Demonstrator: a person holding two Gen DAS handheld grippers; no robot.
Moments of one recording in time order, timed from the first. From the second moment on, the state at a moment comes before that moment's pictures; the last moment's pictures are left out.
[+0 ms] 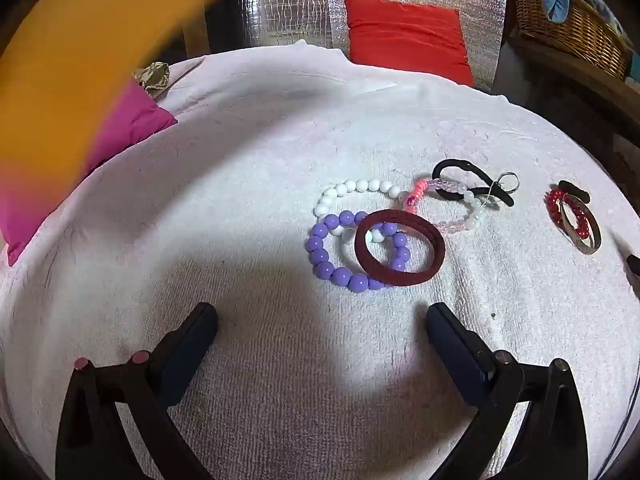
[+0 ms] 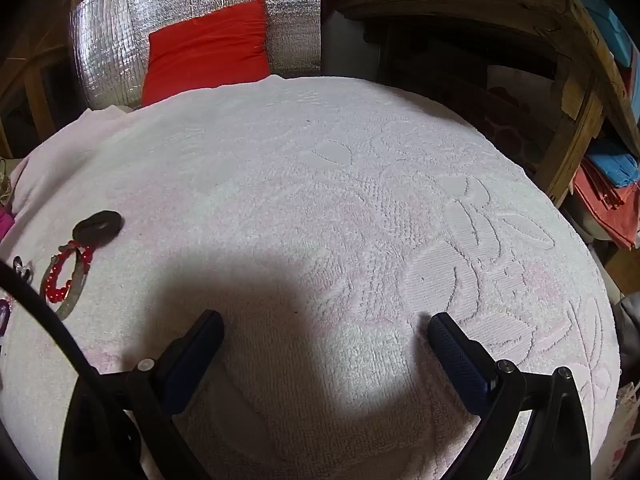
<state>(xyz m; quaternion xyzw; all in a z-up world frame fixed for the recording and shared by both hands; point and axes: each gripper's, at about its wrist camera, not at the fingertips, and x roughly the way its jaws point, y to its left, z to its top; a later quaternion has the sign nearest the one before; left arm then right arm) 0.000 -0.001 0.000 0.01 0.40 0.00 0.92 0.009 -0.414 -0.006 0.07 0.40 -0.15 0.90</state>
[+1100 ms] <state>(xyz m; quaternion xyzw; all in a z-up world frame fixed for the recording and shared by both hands) -0.012 -0.005 0.017 0.02 0.47 -0.01 0.88 -0.032 -0.362 0.010 0.12 0.45 -0.20 0.86</state>
